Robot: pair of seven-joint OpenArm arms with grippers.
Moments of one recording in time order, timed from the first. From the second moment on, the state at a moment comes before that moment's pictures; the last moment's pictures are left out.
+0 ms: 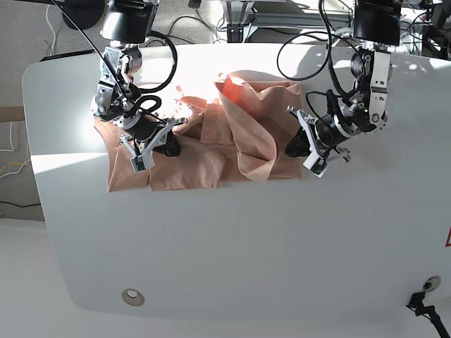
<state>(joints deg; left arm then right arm) 0.6 -14.7 3.5 87.8 -20.1 -36.1 37.2 -0.8 1.7 16.0 77.2 14.1 36.3 -36.9</state>
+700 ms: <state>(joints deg) -8.1 -4.8 16.2 83.5 -20.5 -35.7 36.3 -0.8 1.7 16.1 77.2 14.3 36.3 -36.9</state>
